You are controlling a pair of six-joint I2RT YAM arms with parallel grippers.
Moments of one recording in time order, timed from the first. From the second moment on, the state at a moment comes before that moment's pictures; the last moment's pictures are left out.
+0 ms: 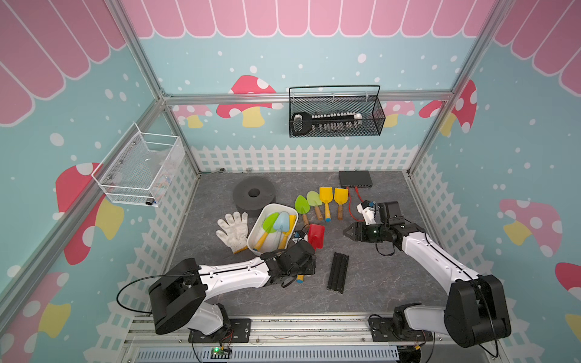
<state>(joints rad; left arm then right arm) -1.01 1.48 0.78 -0.15 -0.09 -0.91 0.18 1.31 0.83 -0.46 -0.53 0.27</state>
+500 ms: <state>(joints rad) -1.01 1.62 0.80 0.00 -0.02 -1.02 0.16 1.28 0.82 -0.45 -0.54 0.28</state>
